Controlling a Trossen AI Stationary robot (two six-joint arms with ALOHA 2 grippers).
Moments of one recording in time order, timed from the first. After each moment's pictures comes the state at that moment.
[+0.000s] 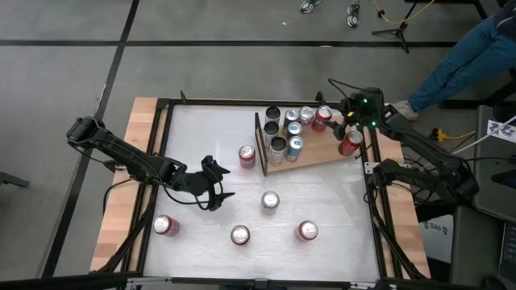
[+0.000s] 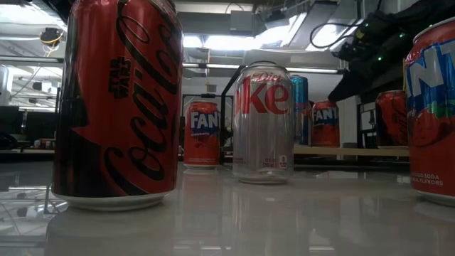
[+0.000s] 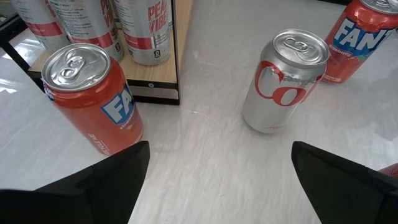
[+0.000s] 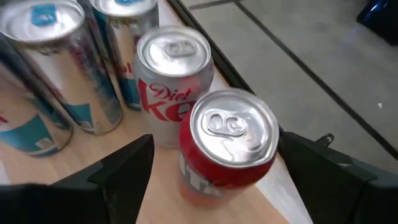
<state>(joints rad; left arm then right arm) -0.36 1.21 0.69 -0.16 -0.49 -0.47 -0.96 0.91 0.66 -0.38 -0.36 -0.40</state>
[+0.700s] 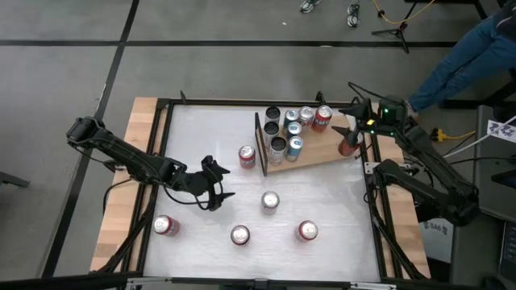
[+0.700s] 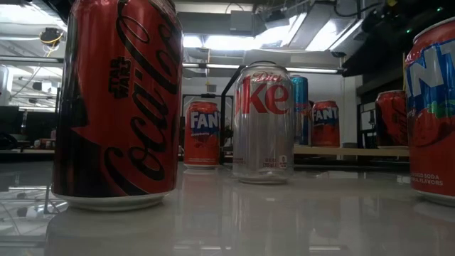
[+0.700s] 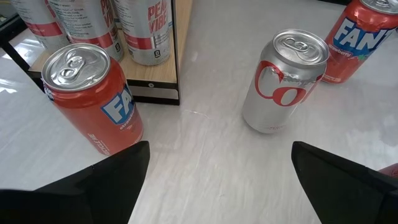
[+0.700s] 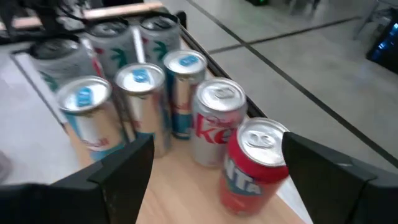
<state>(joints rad) -0.36 1.21 0.69 -0.16 -0.49 -0.47 -0.96 0.62 0.66 -0.51 -0.48 -0.29</state>
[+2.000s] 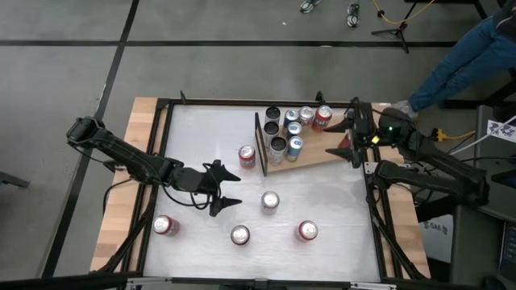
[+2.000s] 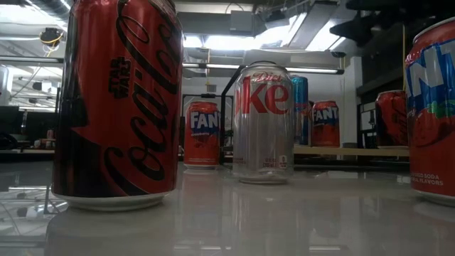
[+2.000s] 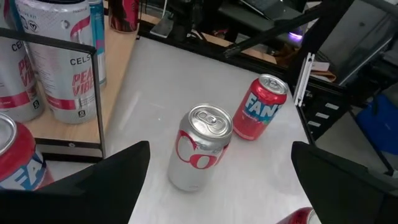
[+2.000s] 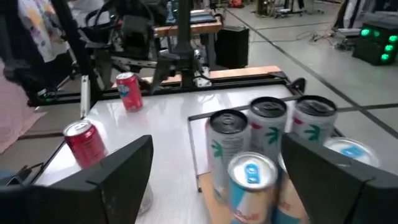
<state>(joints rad) -0.36 1.21 0.69 0.15 -0.35 -0.46 -0.48 0.57 0.66 -0.29 -0.51 -0.03</state>
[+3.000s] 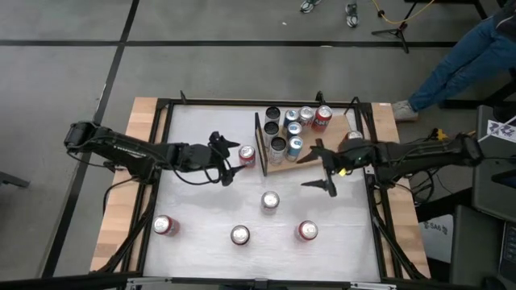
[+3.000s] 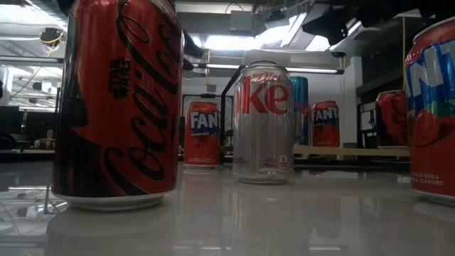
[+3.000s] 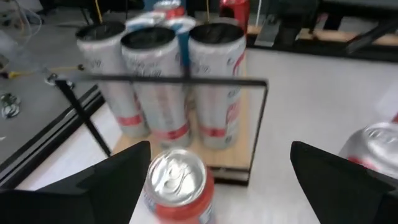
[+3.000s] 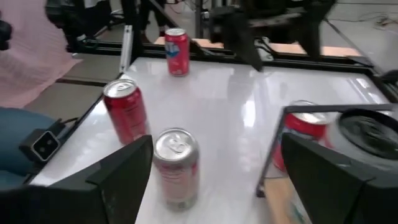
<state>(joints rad) -0.08 1.21 0.69 0.09 -0.45 -0.15 0.08 0.93 0.66 -0.05 -0.14 -0.03</state>
